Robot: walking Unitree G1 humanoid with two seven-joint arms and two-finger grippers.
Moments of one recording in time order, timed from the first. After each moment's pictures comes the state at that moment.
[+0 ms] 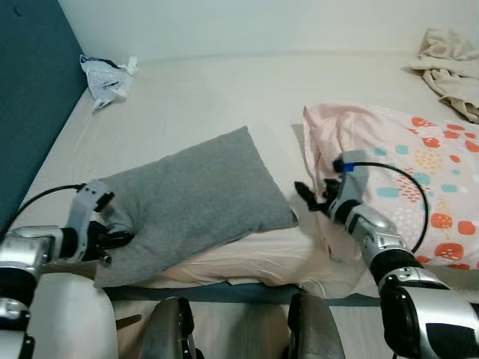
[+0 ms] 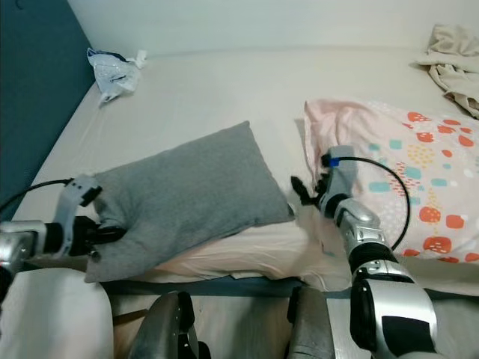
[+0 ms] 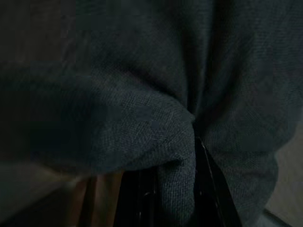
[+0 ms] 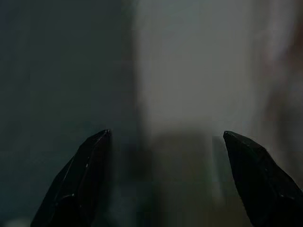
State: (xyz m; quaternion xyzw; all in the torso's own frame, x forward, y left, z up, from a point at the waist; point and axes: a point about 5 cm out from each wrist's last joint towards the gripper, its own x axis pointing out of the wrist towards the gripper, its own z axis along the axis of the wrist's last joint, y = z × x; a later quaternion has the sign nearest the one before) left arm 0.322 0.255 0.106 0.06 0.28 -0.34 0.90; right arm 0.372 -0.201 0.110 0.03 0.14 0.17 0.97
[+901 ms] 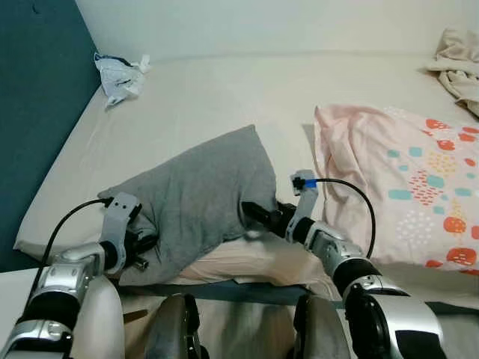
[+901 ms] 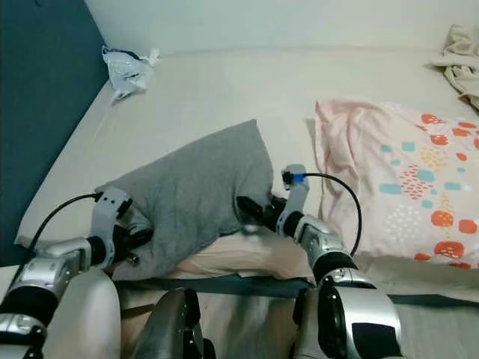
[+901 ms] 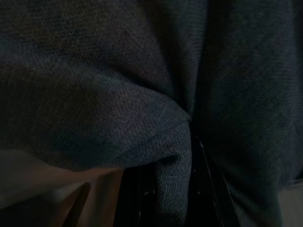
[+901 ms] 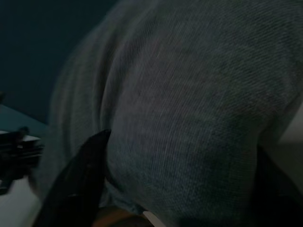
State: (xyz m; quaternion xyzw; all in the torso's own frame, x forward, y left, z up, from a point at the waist) left arm 0.324 0.220 0.079 -0.01 0.21 -0.25 0.94; right arm 0.362 -0.120 0.101 0.18 0.14 0.36 0.91
